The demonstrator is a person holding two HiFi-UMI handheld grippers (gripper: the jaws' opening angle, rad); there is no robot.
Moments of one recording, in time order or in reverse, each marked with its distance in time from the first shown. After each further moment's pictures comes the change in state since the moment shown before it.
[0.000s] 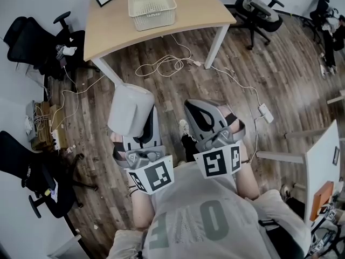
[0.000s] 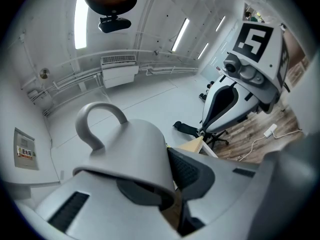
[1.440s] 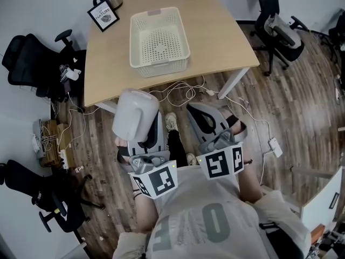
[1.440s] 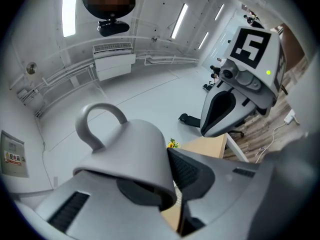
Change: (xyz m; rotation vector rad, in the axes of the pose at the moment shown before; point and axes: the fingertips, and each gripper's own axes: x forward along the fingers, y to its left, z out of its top) left arm 0.296 0.059 -0.059 0.043 0.037 0.028; right arm 0.252 -0.174 -0.085 0.012 -0.065 0.066
